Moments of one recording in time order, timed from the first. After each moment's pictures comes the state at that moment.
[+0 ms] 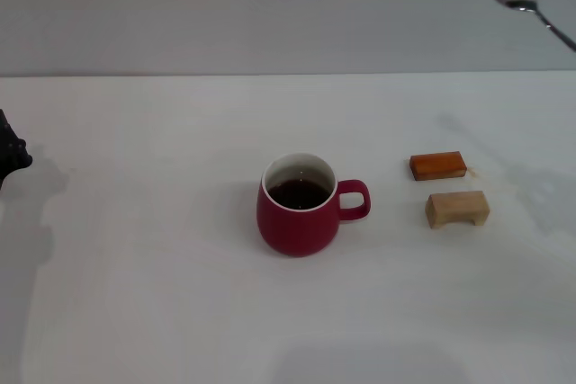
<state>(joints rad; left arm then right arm) -0.42 -2.07 -1.22 -0.18 2.41 0.97 -0.01 0.37 1.59 0.44 0.52 -2.46 -1.47 0.54</state>
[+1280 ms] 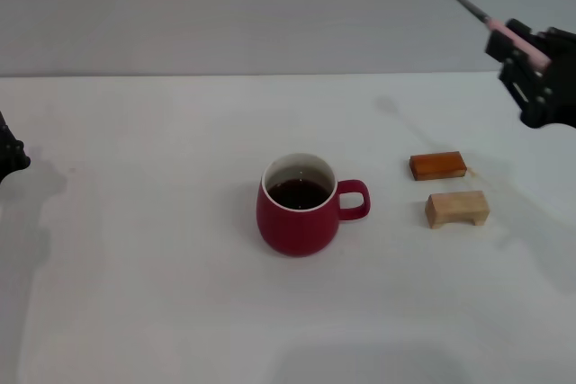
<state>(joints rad) -0.41 -2.07 -1.21 -0.19 2.41 0.97 -0.01 0.07 1.60 0.96 1.41 -2.92 -0.56 0.33</state>
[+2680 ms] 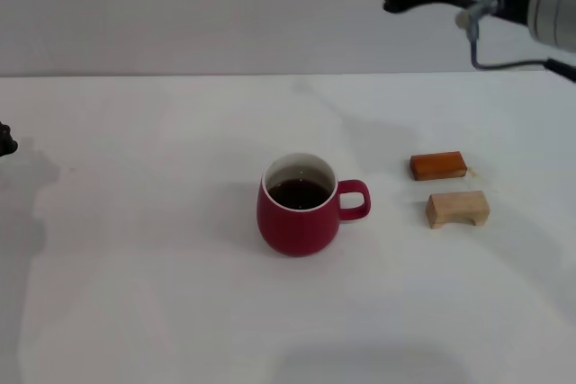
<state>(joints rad) -0.43 -2.06 -1.27 -0.19 2.41 0.97 -0.01 0.26 2.07 1.44 2.03 -2.50 0.86 -0.31</state>
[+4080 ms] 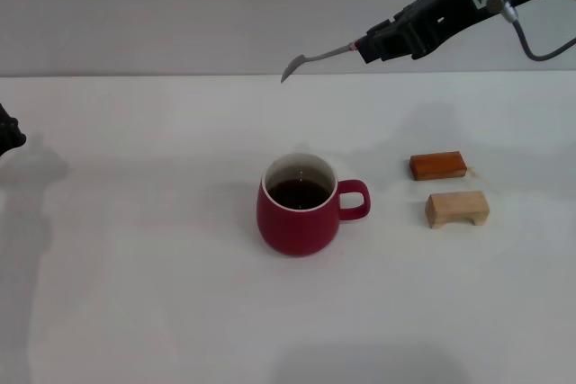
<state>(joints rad) -0.44 -2.07 -1.27 -0.21 2.41 0.97 -0.02 0.83 1.97 1.92 1.64 -2.29 1.71 -0.40</state>
